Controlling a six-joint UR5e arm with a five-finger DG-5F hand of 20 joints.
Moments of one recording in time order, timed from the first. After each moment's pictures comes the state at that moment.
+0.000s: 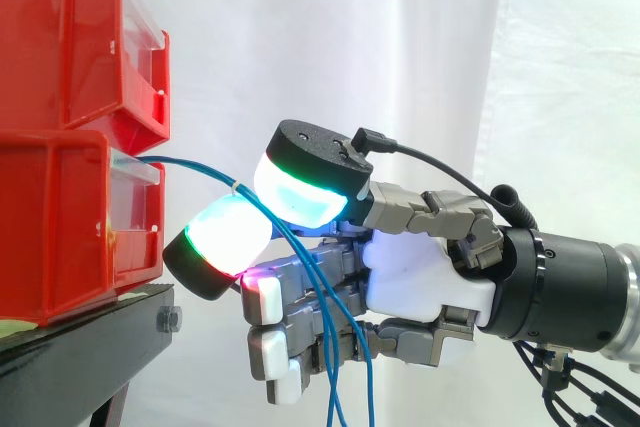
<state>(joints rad) 0.04 -2.45 -1.12 -2.52 -1.59 -0.15</state>
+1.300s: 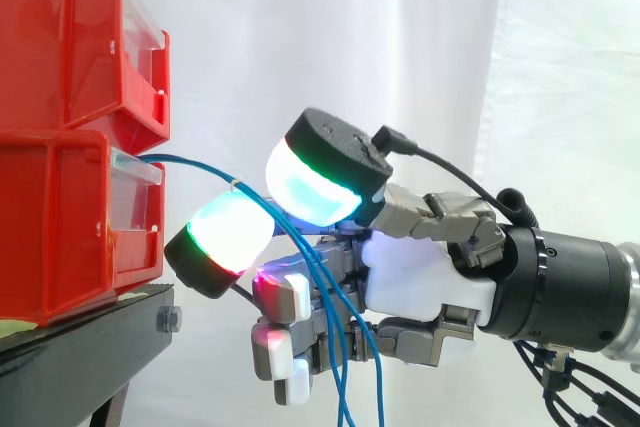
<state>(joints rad) 0.05 -2.45 -1.12 -2.52 -1.59 -0.15</state>
